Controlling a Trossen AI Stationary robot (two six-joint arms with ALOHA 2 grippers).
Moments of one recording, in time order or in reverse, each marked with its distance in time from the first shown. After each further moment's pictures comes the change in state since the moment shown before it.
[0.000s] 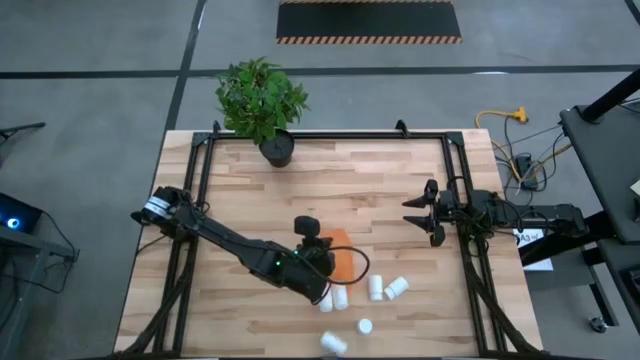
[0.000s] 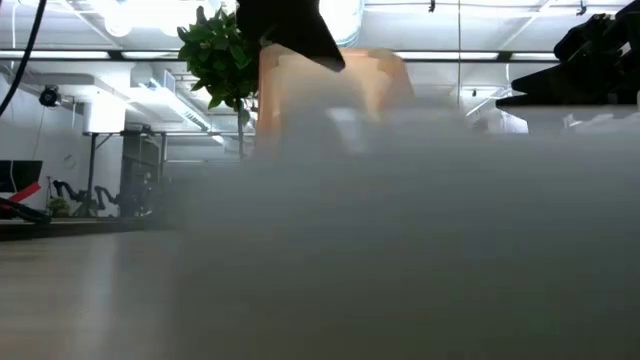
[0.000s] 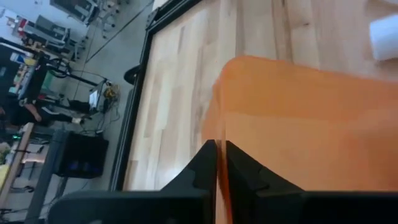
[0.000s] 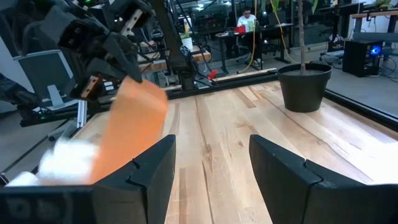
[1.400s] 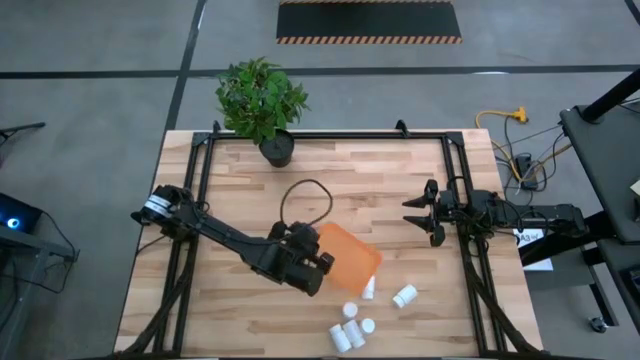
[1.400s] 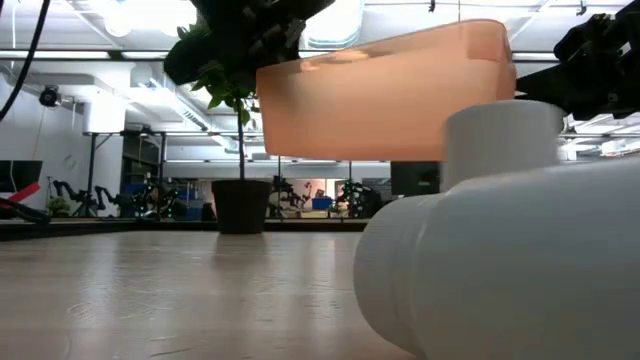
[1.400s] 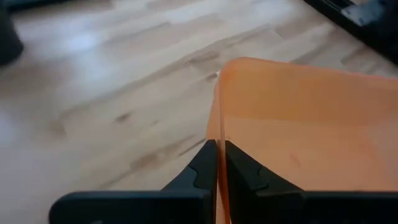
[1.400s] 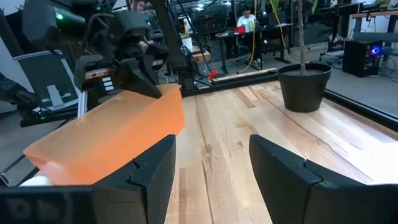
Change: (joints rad) left arm 0.019 -0.006 -0.060 -0.166 0.049 -1.309; right arm 0.000 0.000 0.000 0.000 0.000 0.000
